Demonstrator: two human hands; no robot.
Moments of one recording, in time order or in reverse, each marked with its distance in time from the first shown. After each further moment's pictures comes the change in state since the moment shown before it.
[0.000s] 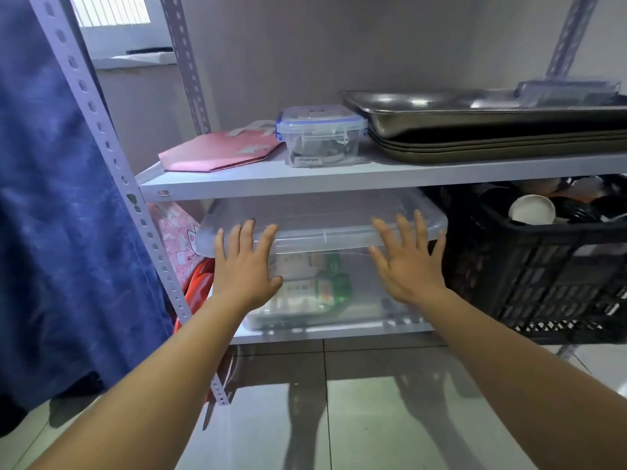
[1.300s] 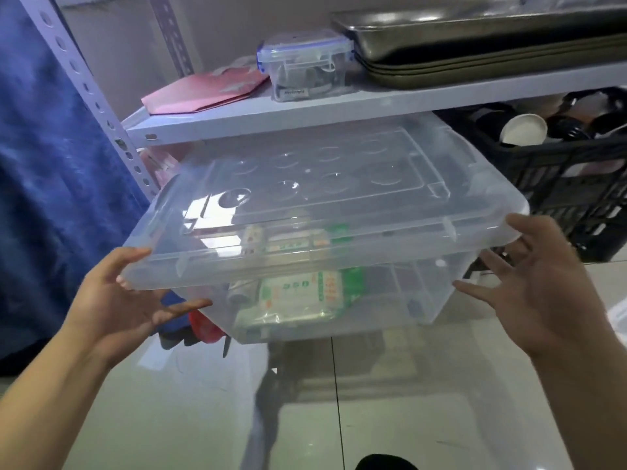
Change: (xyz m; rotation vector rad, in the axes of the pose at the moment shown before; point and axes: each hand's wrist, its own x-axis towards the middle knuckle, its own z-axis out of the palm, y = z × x) left_hand -0.158 -0.080 -0.103 -1.954 -0.288 -0.804; right_hand -0.178 0.026 -0.110 1.754 0.120 0.585
